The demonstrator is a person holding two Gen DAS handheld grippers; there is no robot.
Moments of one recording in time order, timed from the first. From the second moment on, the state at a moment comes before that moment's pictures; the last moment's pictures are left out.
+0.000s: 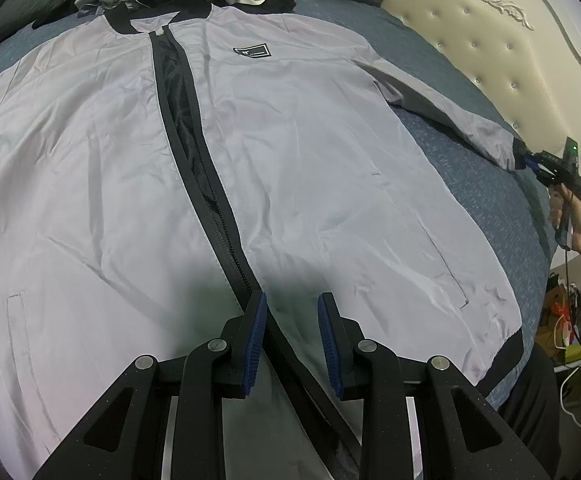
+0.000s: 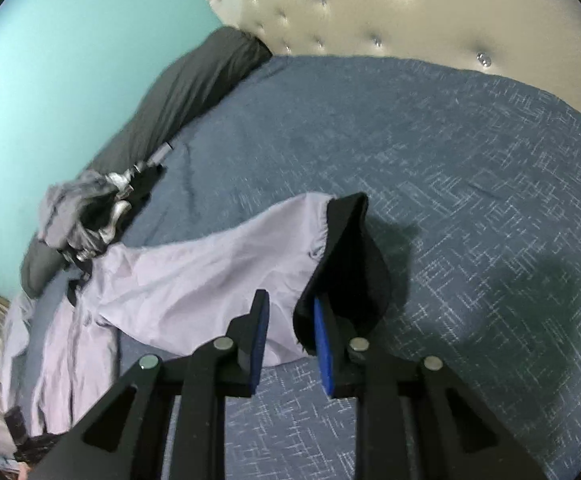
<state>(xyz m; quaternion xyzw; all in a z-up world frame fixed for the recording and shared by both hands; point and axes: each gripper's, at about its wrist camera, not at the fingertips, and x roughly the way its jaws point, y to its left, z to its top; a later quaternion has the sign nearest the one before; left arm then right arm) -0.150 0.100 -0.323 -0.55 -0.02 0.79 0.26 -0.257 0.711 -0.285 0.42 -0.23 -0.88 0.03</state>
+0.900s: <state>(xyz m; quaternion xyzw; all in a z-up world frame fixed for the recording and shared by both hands) -0.150 0.108 -0.323 -0.56 -0.01 0.79 0.26 -0.296 0.762 -0.241 0.41 -0.29 -0.86 -0.08</state>
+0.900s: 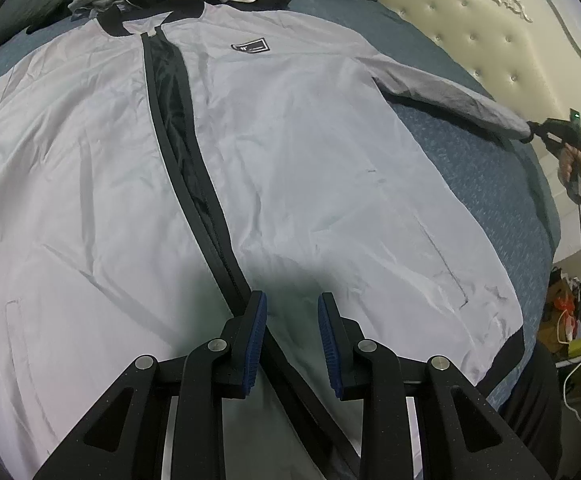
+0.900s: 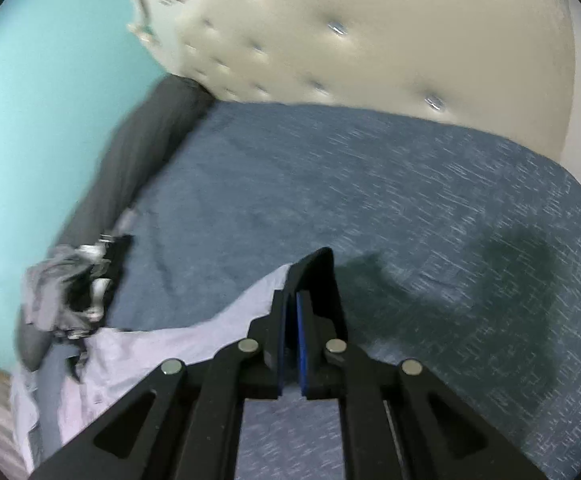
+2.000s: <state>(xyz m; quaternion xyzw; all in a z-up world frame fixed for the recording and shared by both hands) -0.165 0.113 -0.318 -0.55 -0.01 0.79 0.26 -0.270 0.754 -0.295 0.43 -0.20 -0.88 -0.10</state>
